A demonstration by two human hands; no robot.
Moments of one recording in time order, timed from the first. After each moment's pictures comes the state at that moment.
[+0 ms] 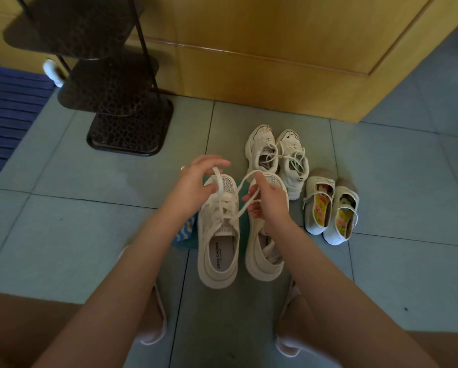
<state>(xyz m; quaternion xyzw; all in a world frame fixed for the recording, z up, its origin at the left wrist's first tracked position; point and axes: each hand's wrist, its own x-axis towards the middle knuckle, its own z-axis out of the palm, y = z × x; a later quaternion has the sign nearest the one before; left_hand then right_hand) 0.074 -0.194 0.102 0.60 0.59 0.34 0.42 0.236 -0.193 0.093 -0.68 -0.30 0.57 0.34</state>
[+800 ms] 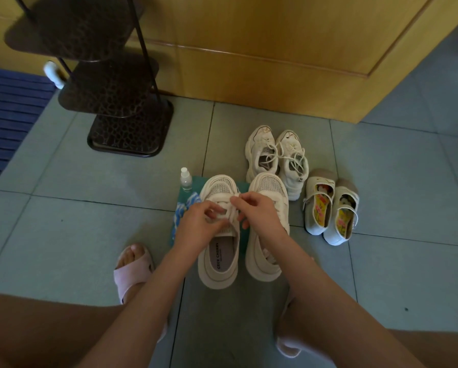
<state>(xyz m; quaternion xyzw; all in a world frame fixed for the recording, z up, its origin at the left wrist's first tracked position) 0.094 -0.247 0.060 0.54 0.70 0.24 0.42 0.232 -0.215 0.082 -0.63 -0.45 0.57 0.28</state>
